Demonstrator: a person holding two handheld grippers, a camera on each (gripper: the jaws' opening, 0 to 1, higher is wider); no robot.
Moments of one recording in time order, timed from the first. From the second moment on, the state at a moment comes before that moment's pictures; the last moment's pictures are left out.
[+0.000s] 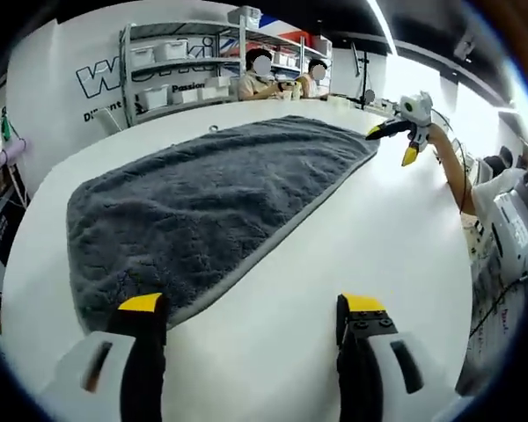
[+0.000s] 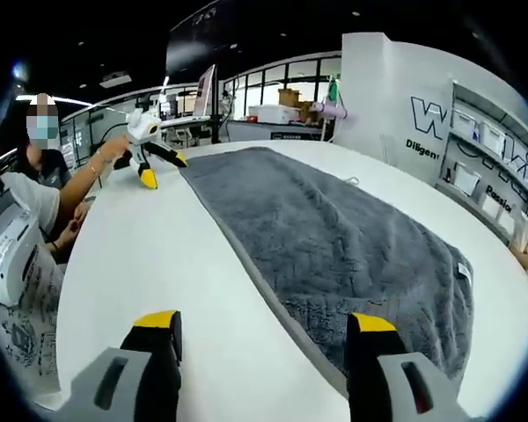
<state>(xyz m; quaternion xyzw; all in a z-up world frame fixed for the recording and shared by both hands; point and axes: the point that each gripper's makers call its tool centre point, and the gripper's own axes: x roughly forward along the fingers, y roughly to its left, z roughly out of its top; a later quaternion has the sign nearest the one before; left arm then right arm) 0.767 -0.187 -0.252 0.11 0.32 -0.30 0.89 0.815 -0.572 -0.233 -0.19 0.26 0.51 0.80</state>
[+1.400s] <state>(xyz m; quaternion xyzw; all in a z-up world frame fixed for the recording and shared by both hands) 0.801 -0.143 -0.244 0.12 0.32 -0.26 0.90 0.857 -0.601 -0.248 -0.19 0.27 0.46 0.82</state>
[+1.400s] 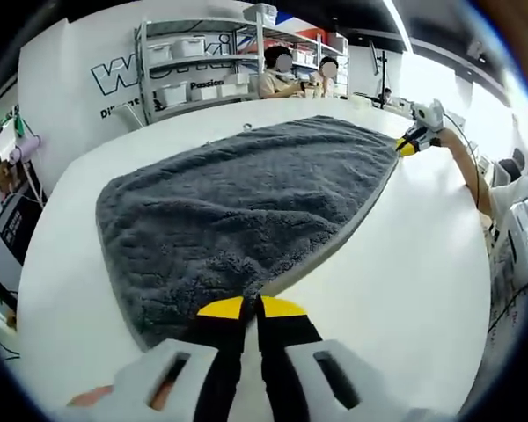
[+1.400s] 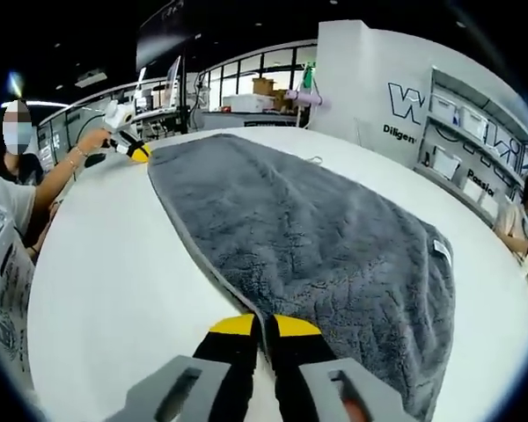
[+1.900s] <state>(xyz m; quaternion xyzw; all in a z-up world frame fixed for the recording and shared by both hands) 0.780 -0.139 -0.244 0.12 0.35 -0.28 0.89 0.839 -0.604 -0.249 -0.22 0.27 0.49 0.80</state>
